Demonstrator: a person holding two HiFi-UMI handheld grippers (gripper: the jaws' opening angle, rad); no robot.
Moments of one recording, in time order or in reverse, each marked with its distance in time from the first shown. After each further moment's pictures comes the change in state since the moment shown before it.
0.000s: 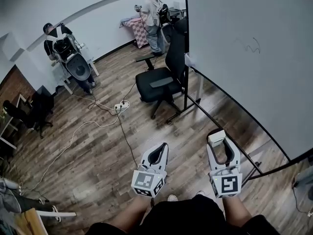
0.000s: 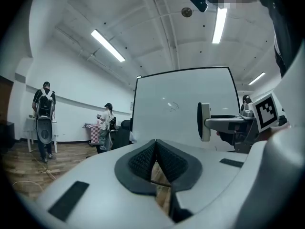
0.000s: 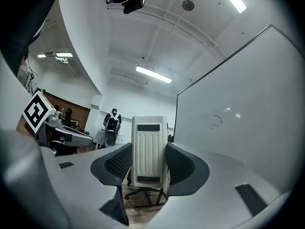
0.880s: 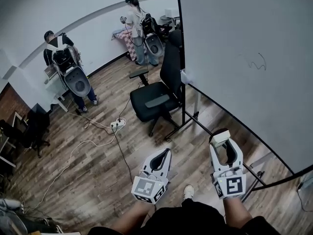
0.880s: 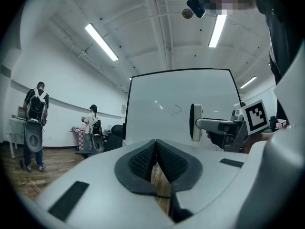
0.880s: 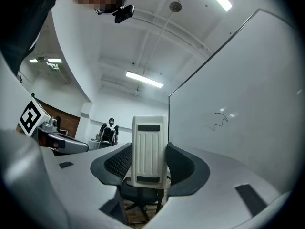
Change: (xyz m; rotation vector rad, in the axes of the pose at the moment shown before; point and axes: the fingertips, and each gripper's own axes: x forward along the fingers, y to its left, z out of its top) left arm 0.137 0.051 0.029 0.018 -0.044 -0.114; right arm 0.131 -0.077 -0.005 0.057 -0.073 -0.068
